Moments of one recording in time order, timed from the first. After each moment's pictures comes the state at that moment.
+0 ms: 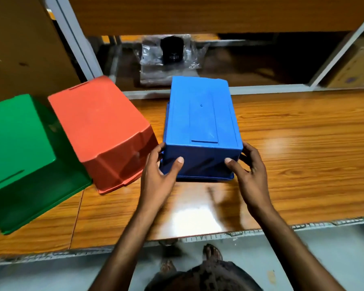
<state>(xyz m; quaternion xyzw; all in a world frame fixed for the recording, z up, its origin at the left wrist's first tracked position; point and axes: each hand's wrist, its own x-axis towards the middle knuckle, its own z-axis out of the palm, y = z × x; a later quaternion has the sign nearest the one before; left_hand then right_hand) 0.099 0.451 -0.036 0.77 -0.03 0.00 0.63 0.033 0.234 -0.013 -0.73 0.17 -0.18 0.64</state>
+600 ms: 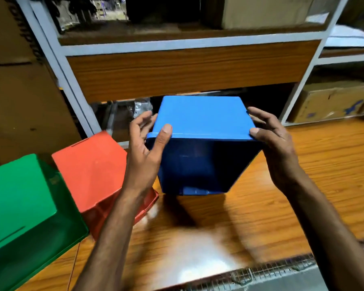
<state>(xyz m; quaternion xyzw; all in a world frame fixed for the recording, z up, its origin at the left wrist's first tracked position) 0.142 0.433 0.134 0.68 -0.22 0.12 0.69 0.072 0.168 0.132 -0.70 -0.01 -0.27 0.67</state>
